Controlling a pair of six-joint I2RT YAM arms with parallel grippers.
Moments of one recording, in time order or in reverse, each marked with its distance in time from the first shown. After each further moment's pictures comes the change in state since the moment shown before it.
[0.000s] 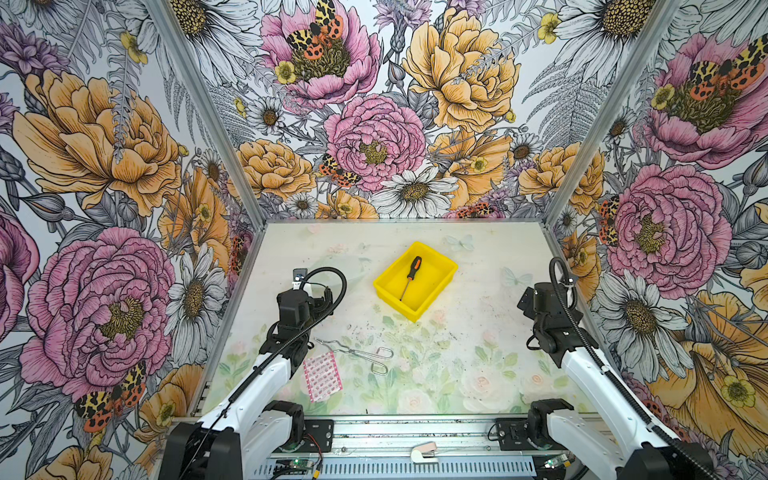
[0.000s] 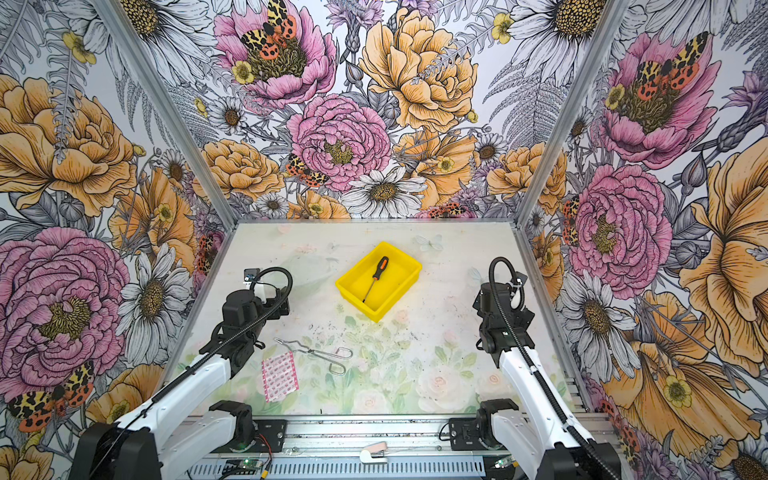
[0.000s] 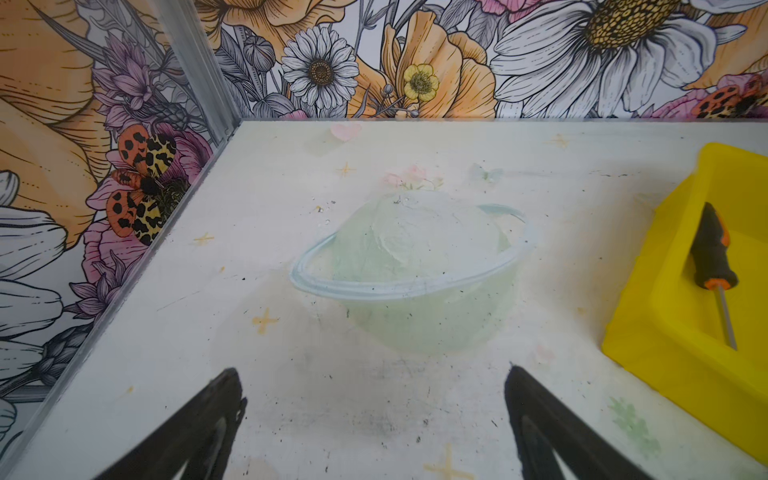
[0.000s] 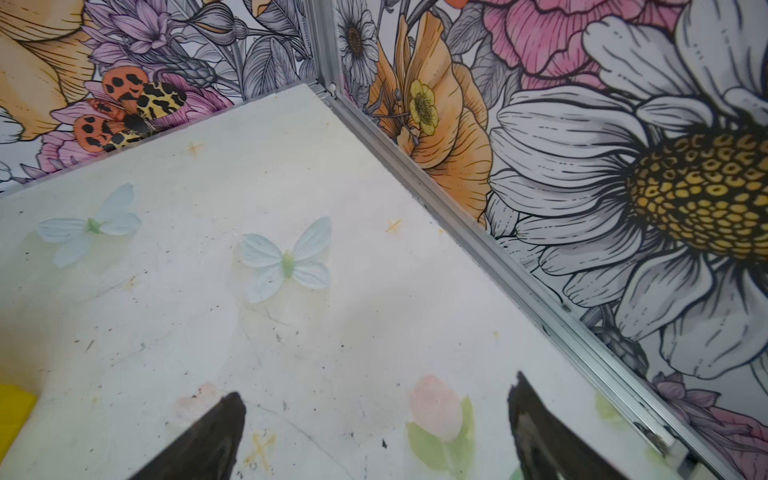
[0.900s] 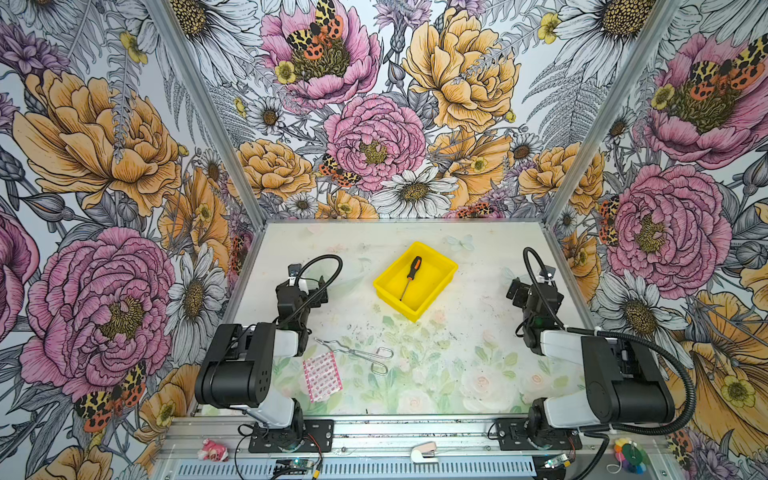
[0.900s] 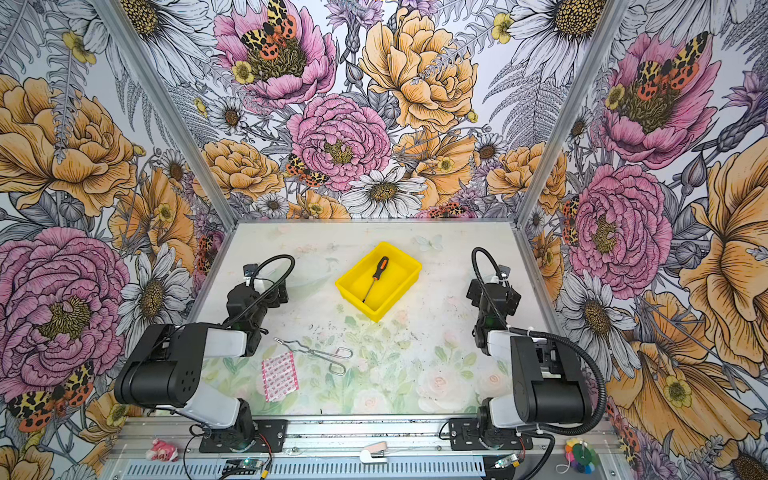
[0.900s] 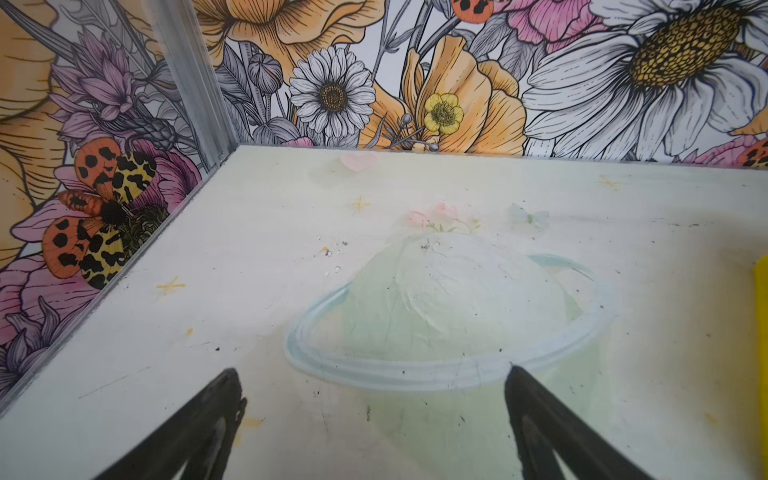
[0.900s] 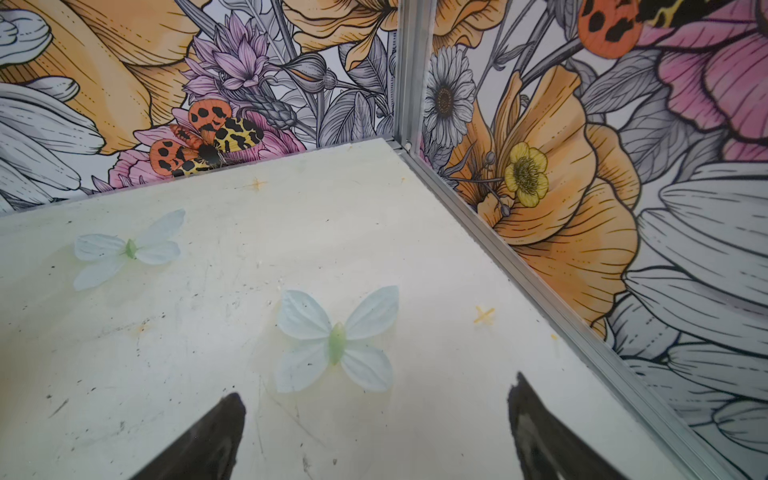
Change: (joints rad) left arm 0.137 0.499 -0.027 0.698 0.169 0.030; right arm -0.062 0.515 -0.117 0.936 -0.213 -0.275
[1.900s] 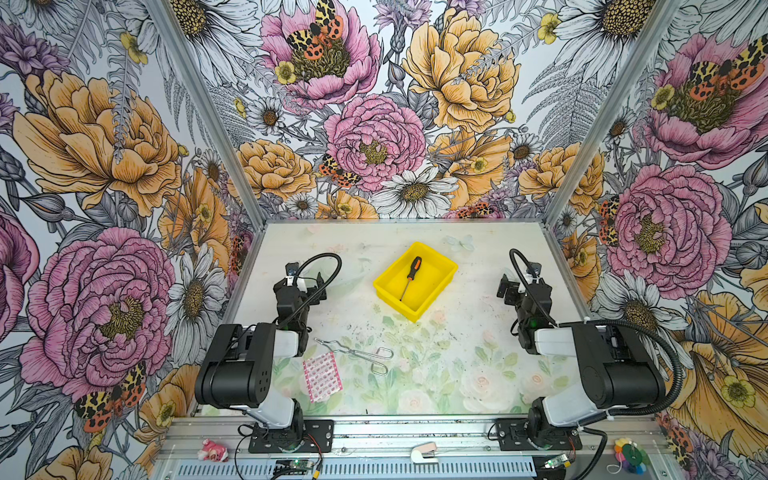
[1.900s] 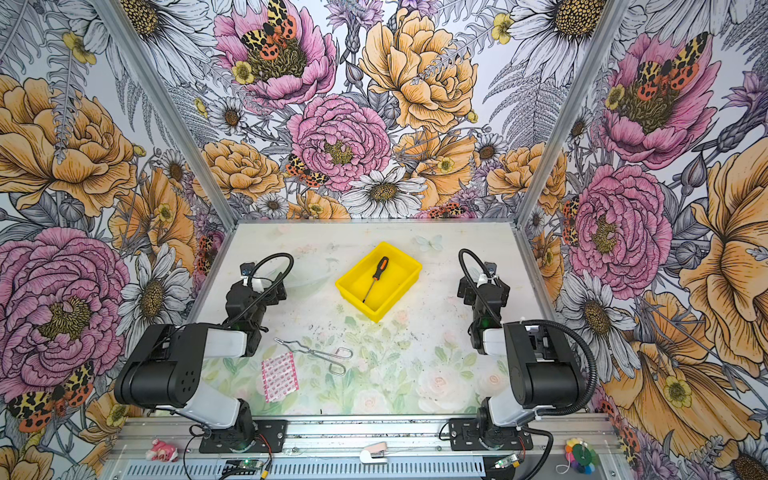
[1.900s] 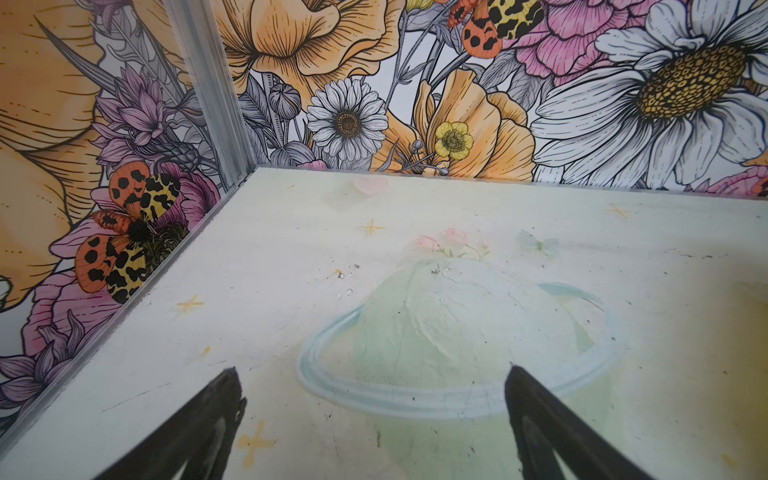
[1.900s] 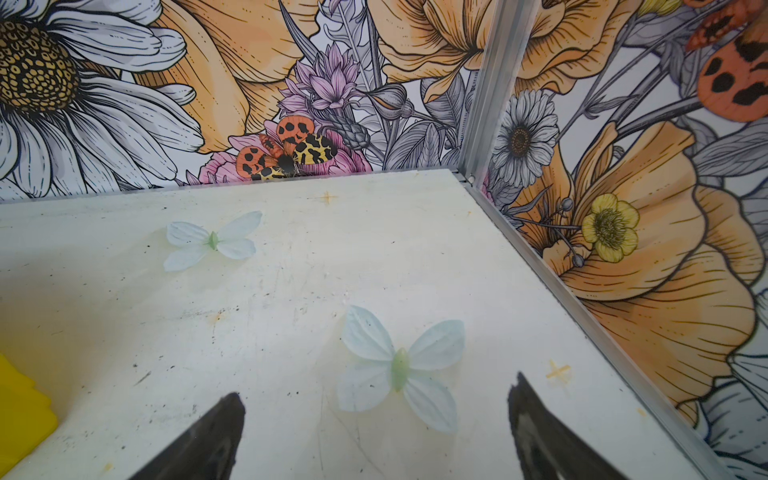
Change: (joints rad) left arm -0.005 0.000 0.000 0.038 -0.040 -0.004; right arm 0.018 0.076 -0.006 0.161 -0.100 -0.081
